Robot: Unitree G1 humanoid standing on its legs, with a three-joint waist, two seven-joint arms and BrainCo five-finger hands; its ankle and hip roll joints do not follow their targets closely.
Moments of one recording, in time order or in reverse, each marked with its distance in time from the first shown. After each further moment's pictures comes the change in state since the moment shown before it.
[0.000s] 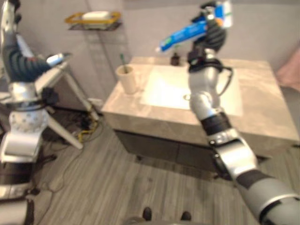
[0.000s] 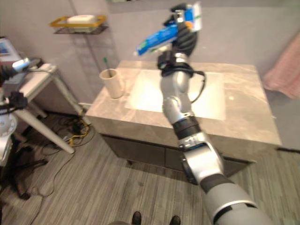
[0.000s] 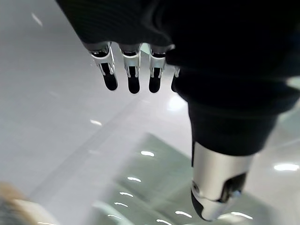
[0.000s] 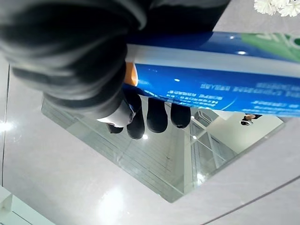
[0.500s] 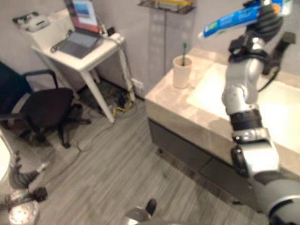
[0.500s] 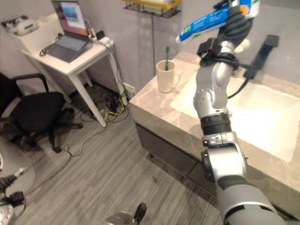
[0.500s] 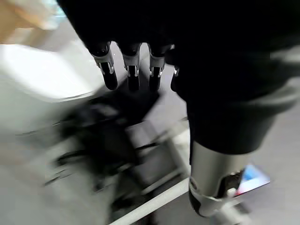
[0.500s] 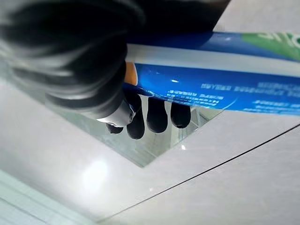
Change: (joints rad) left arm 0.404 -0.316 -0.116 0.529 -0.041 0.140 -0.123; right arm -0.020 -0.191 -0.162 -0.014 -0.078 0.003 0.000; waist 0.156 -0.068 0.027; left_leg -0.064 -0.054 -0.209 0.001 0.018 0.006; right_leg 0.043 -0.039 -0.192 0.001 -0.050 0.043
